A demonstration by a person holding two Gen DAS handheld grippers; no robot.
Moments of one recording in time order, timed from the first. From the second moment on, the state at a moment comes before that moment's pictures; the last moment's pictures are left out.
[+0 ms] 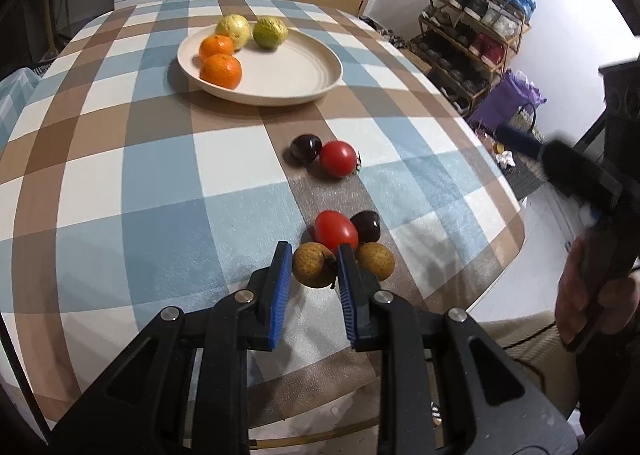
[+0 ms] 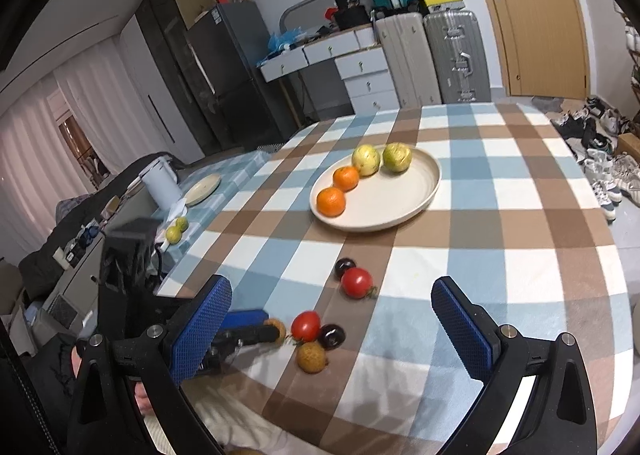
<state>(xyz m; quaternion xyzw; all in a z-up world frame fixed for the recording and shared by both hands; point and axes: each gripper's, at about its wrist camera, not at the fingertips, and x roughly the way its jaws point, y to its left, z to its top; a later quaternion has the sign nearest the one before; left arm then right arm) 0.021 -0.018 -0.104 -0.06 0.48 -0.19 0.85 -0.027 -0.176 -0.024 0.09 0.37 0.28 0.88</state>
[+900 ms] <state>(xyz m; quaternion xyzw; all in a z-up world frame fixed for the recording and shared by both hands) 0.014 0.040 -0.055 -0.16 0.42 -0.20 0.87 -0.029 -0.105 -0.104 -0.02 0.51 0.30 0.81</state>
